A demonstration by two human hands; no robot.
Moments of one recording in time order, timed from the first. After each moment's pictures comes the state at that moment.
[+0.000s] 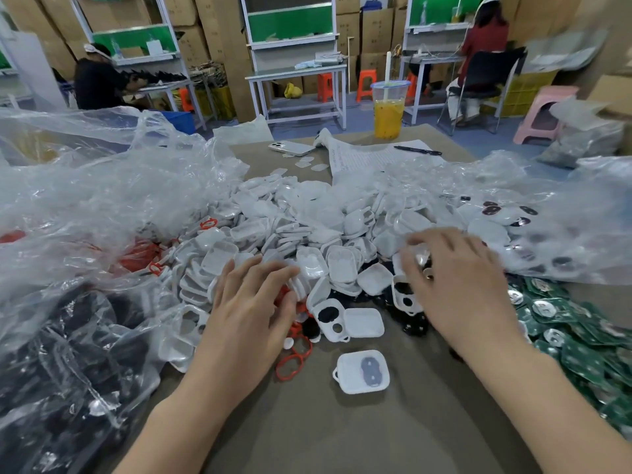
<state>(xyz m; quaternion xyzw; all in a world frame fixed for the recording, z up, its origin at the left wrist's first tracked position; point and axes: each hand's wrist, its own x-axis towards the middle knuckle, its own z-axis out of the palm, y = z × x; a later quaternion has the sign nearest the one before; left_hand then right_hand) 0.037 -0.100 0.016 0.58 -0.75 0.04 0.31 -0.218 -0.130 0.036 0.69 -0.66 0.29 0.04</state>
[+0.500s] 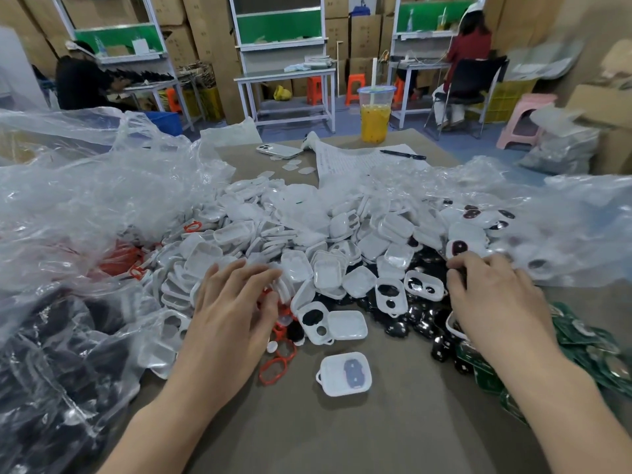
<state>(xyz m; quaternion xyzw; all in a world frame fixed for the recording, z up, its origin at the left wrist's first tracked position) 0.036 -0.098 0.017 0.58 -0.75 0.03 0.32 -0.259 -0.114 0.041 0.59 -0.79 0.16 0.00</state>
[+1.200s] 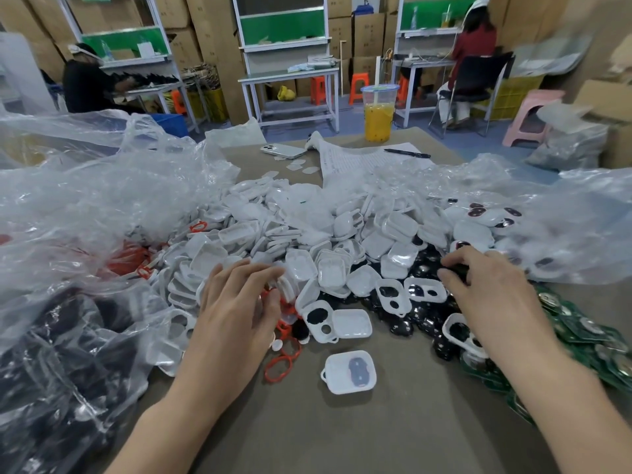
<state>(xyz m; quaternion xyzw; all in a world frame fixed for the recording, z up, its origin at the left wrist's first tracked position) 0.033 -0.095 0.018 0.57 -0.73 0.02 0.37 -0.261 -0.121 0.034 0.63 -0.72 0.29 -0.05</state>
